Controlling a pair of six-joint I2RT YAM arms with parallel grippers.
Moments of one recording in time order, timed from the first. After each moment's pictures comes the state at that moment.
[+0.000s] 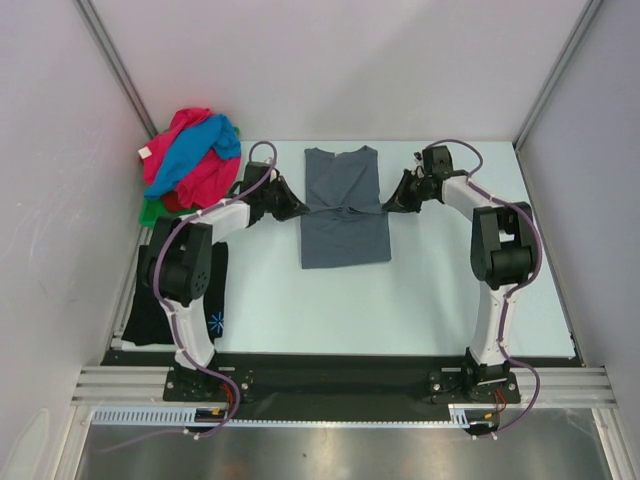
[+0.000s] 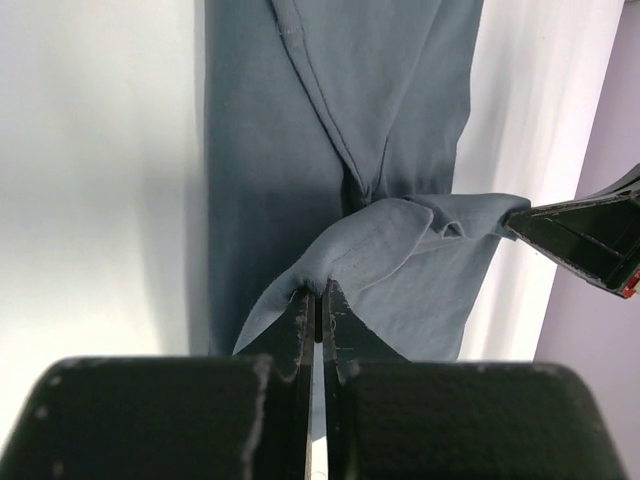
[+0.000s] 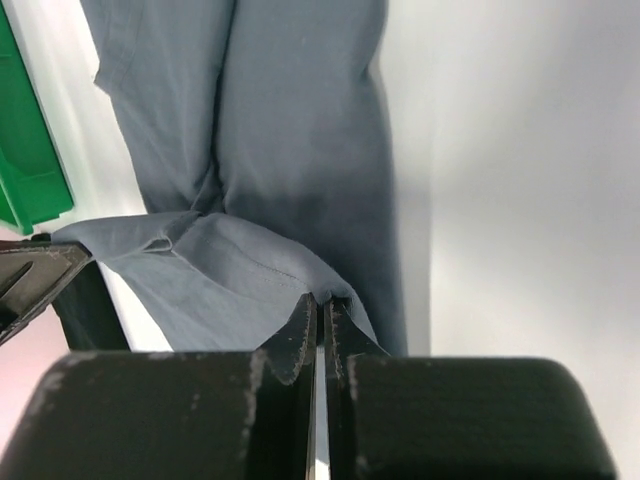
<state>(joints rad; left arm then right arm) -0.28 1.92 1.24 -0.03 0.35 -0.79 0.16 2.06 1.53 -0.38 -0.47 0.55</state>
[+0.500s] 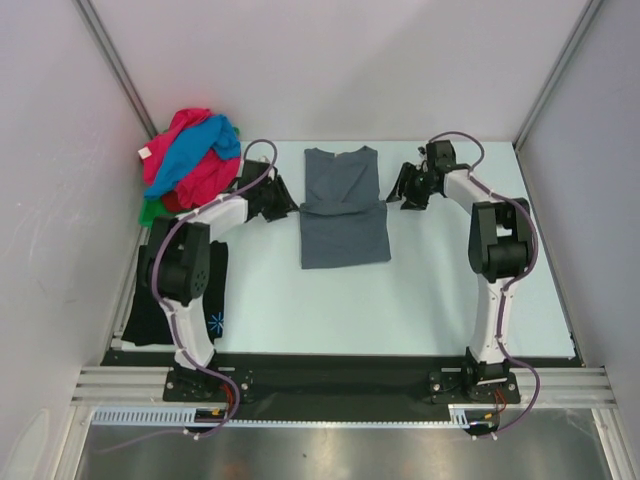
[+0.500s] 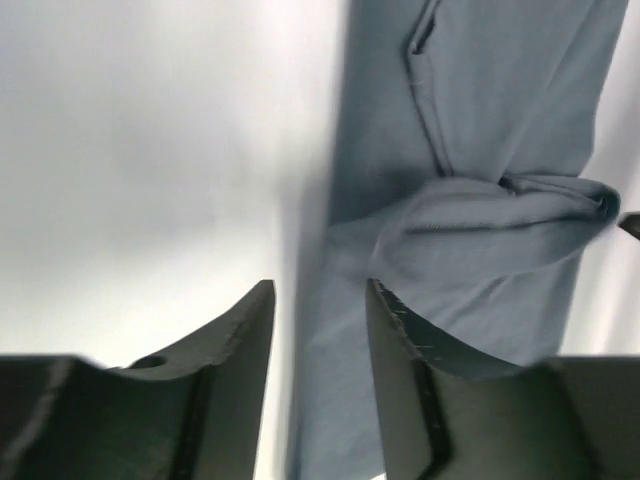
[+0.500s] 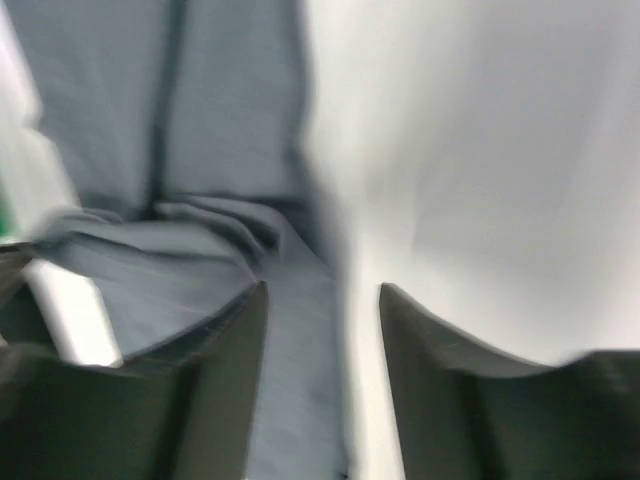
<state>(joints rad) -0.26 1.99 1.36 -0.18 0.21 -0.66 0.13 2.19 1.69 -0.44 -0.42 0.46</state>
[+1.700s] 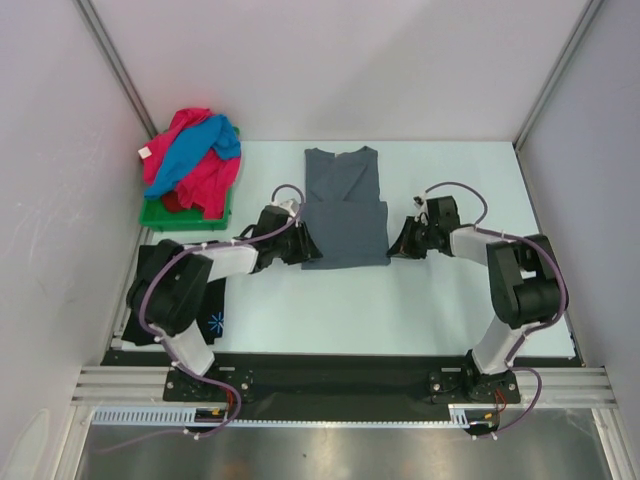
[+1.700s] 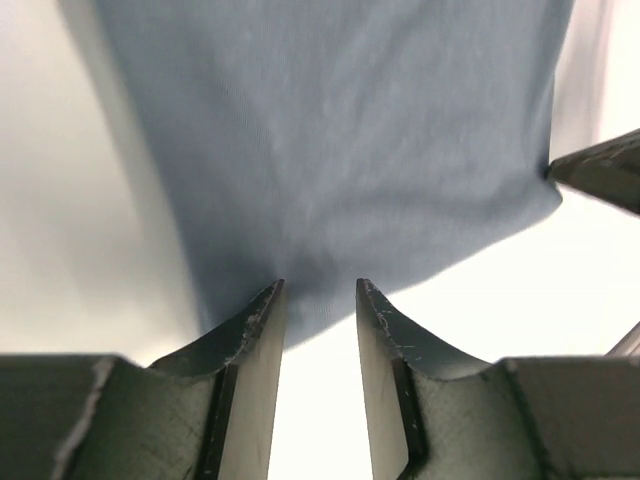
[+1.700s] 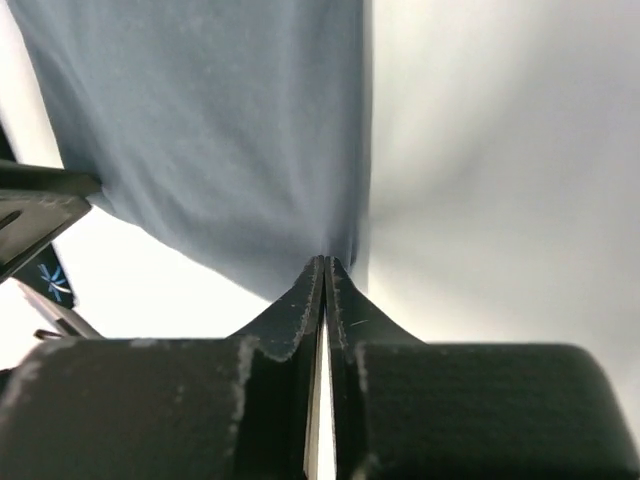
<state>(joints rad) -0.47 1.75 0.85 0.15 0.28 -0.65 0.20 1.76 0.89 -0.04 -0.49 0.50</state>
